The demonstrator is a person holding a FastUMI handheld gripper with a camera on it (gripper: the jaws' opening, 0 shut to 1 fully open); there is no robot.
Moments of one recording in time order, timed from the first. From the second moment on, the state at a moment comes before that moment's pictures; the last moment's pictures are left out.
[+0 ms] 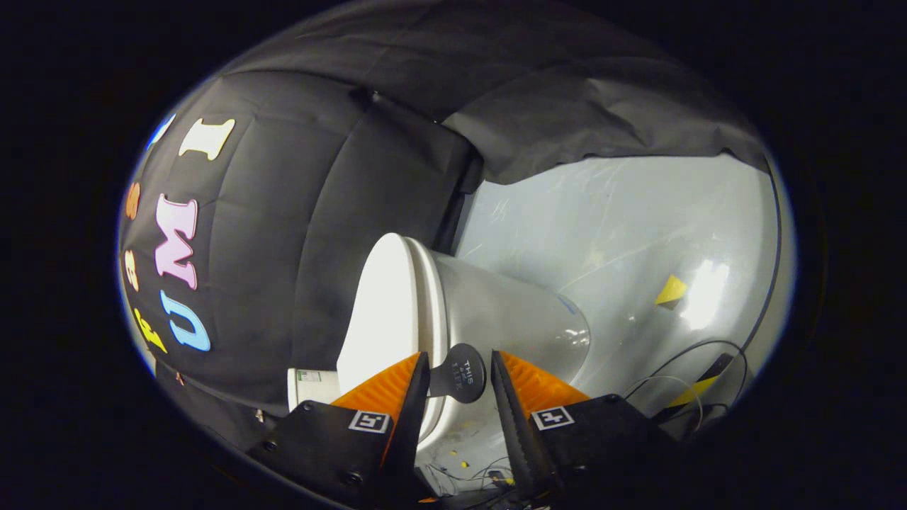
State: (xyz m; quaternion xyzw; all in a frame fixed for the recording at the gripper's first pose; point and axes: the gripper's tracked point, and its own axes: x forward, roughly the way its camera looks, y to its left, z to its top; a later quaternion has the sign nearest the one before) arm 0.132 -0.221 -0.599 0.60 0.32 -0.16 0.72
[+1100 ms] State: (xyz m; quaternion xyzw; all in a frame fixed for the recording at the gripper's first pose) arm 0.140 -0.216 -0.520 0.48 0.28 -0.15 0.82
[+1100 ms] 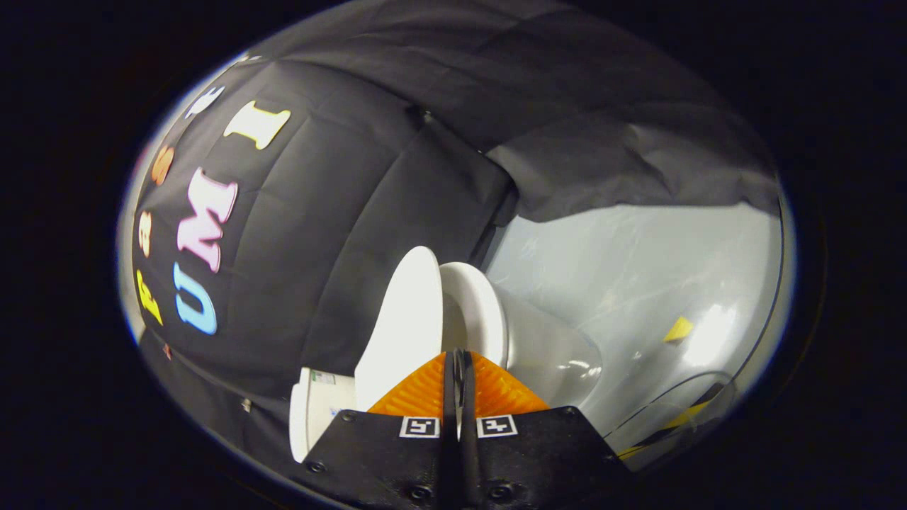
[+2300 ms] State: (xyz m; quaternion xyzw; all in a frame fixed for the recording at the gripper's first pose) arm 0.188 -0.036 -0.240 0.12 0.19 -0.07 0.97
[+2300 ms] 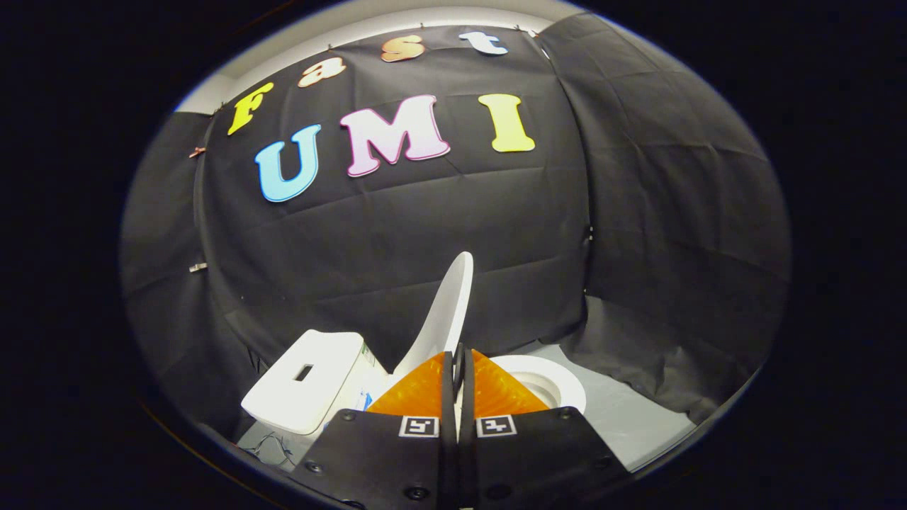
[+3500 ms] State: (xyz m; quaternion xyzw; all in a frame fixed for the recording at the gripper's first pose) arm 0.206 0.182 -0.182 -0.07 0.17 0.03 0.98
